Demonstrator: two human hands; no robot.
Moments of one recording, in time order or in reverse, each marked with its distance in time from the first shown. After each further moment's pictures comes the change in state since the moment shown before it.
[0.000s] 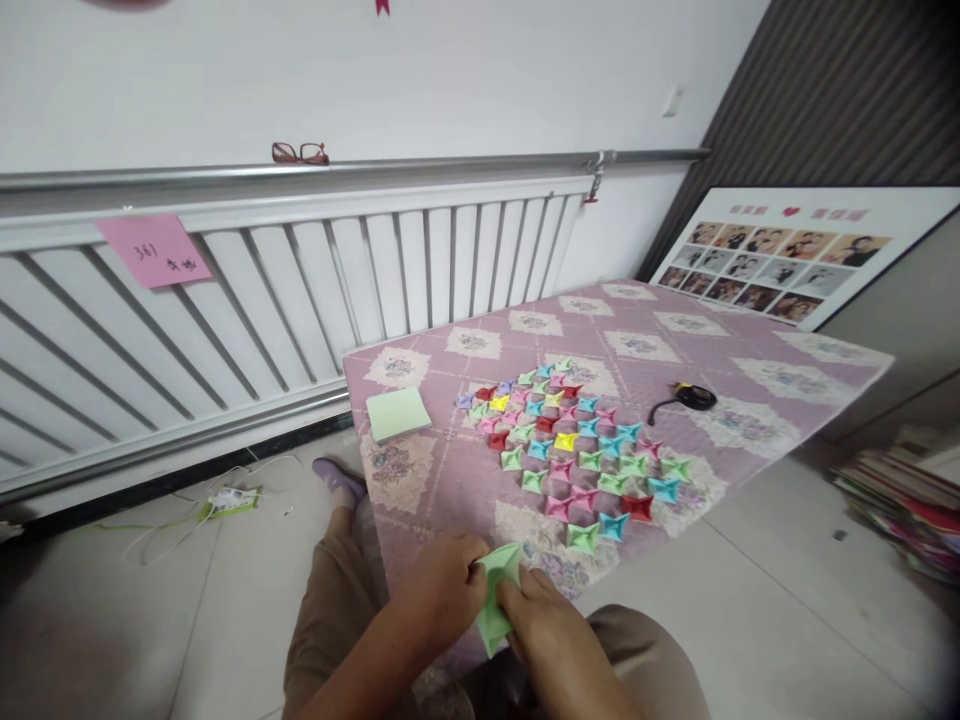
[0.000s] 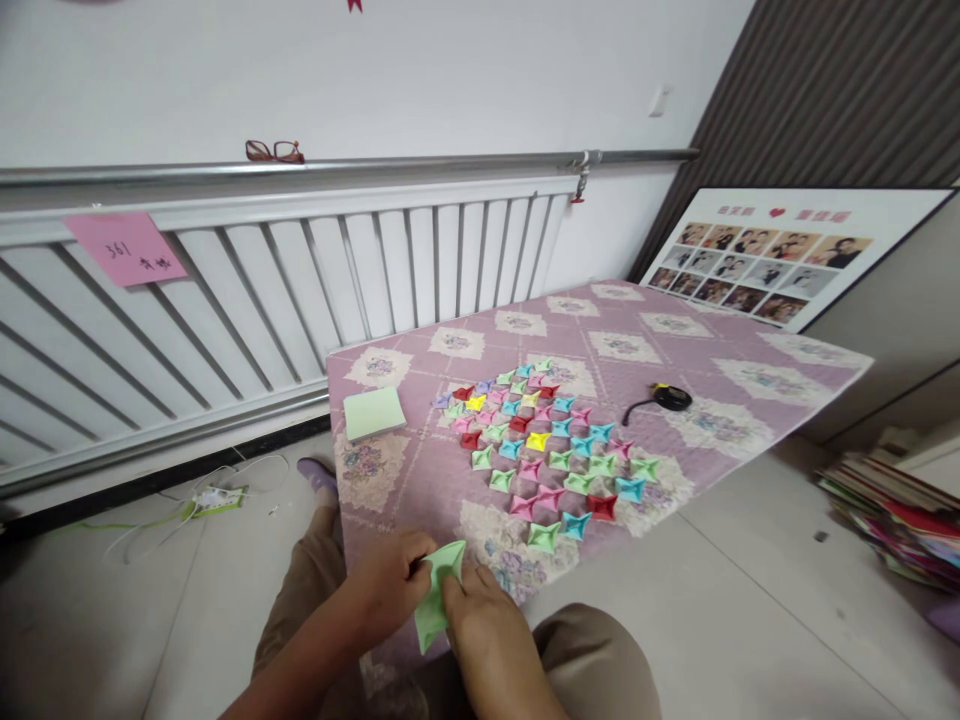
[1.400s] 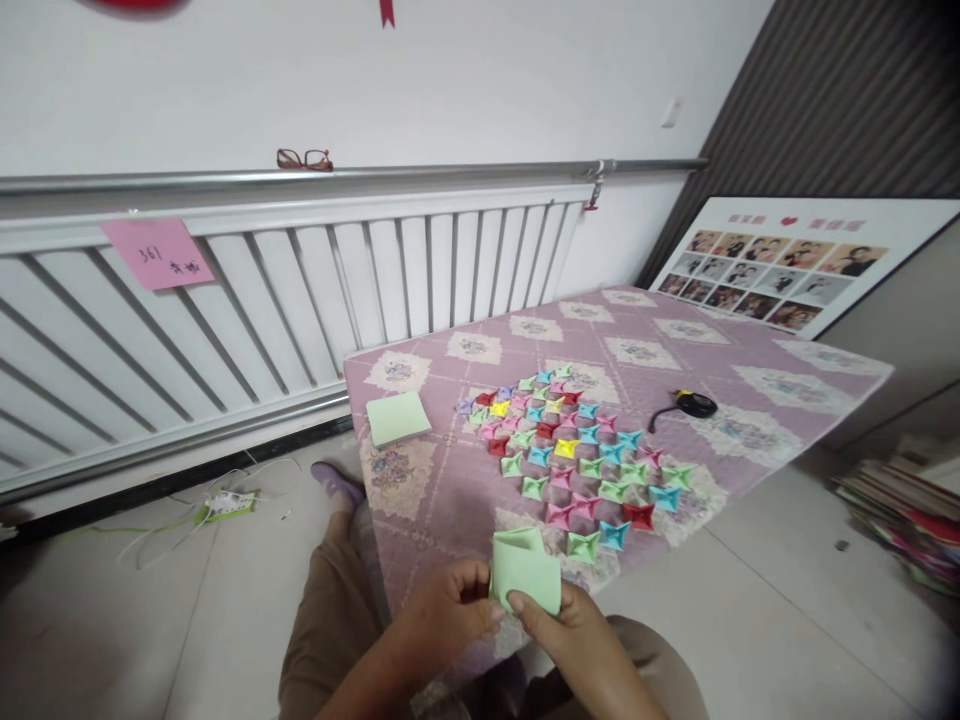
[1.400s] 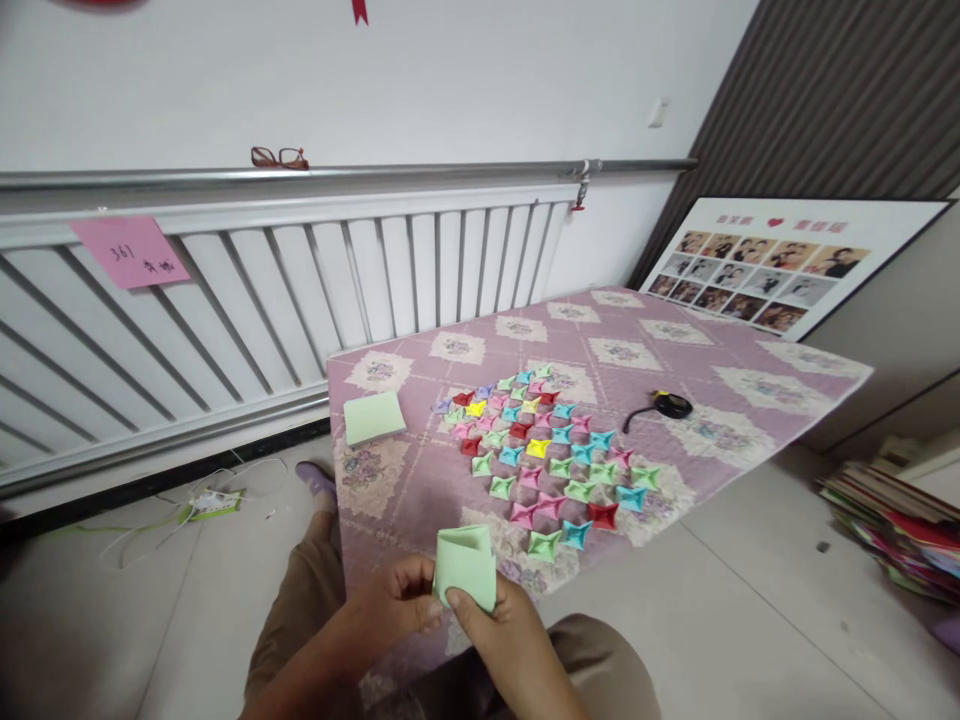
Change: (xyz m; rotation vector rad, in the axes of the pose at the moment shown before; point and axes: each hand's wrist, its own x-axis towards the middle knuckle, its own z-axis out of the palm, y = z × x) left_hand -0.011 -0.020 0.034 -1.010 -0.149 -0.103; right_hand 0.003 0.005 -0.019 0.995 0.023 0.279
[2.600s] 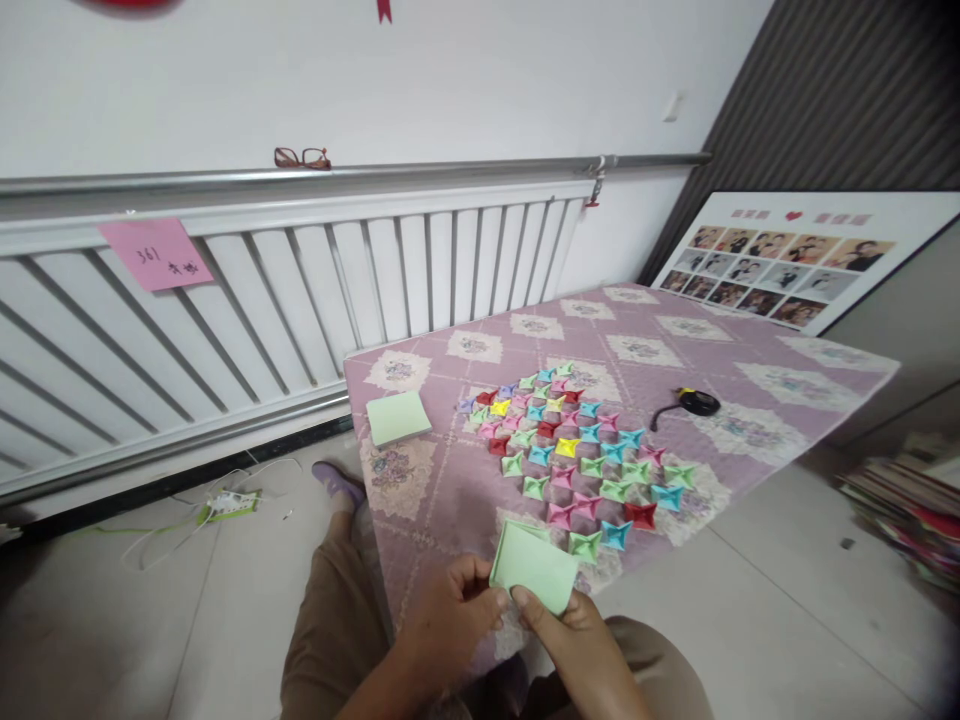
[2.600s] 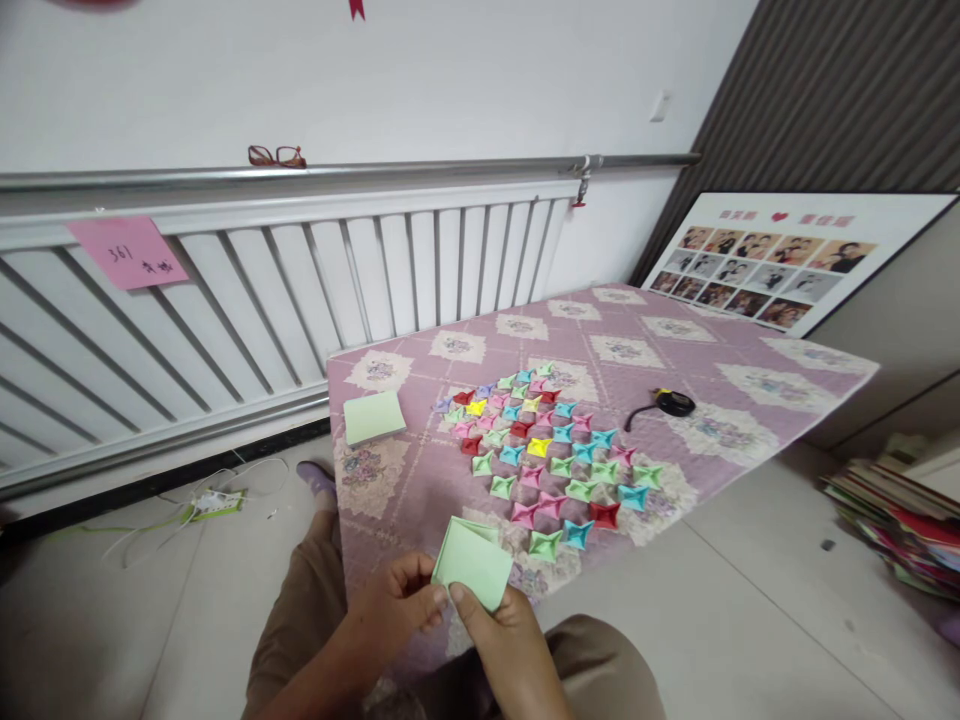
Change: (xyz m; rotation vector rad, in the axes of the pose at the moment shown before) left_hand -0.002 0.017 0.020 -0.062 0.199 -0.024; right_hand -0.002 0.000 0.011 0.198 0.094 0.046
